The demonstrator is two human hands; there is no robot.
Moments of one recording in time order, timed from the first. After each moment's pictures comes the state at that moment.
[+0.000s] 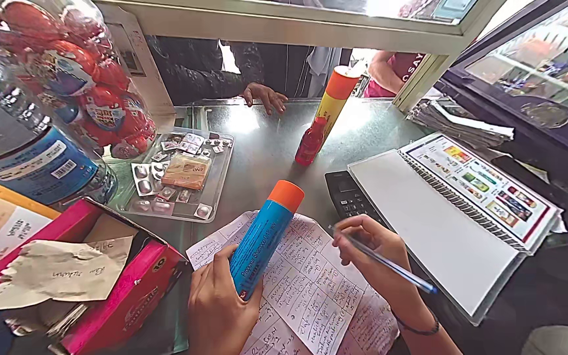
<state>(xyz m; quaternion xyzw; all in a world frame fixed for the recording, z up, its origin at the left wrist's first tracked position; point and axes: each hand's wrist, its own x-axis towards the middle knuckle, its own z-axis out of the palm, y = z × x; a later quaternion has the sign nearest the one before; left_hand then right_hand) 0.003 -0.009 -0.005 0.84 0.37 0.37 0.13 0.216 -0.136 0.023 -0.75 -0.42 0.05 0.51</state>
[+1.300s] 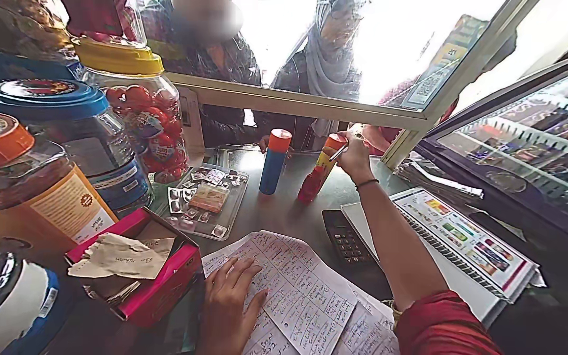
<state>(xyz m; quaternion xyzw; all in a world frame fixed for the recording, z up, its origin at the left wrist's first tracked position) 0.000 -0.001 -0.021 0.86 0.28 0.38 0.17 0.370 0.030 0.146 -0.84 -0.40 -0.08 0.35</state>
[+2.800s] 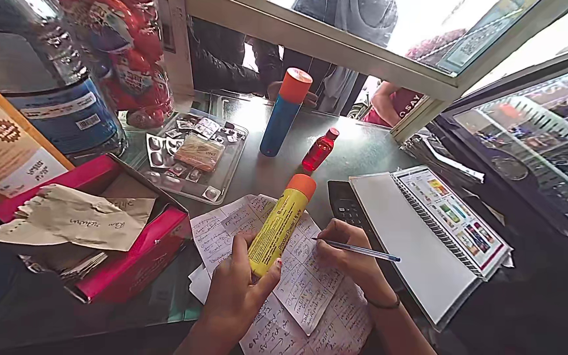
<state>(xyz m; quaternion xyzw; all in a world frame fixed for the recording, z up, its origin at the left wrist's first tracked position) 0.005 -0.019 0.002 0.76 0.32 0.33 0.46 0.229 -0.122 0.015 -0.72 -0.45 0.21 0.48</state>
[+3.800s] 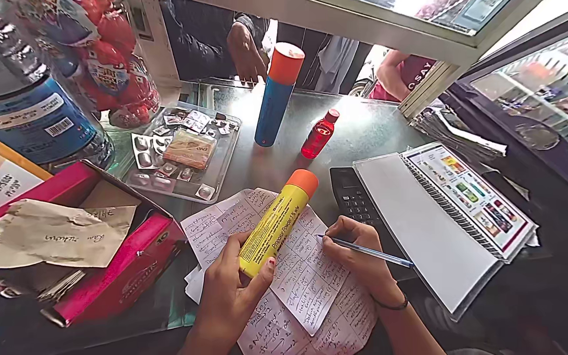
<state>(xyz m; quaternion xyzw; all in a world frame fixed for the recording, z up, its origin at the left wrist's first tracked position) 0.001 -0.013 -0.007 0.74 0.28 0.37 0.48 0.224 -0.130 0.003 -0.75 -0.42 0.14 0.48</state>
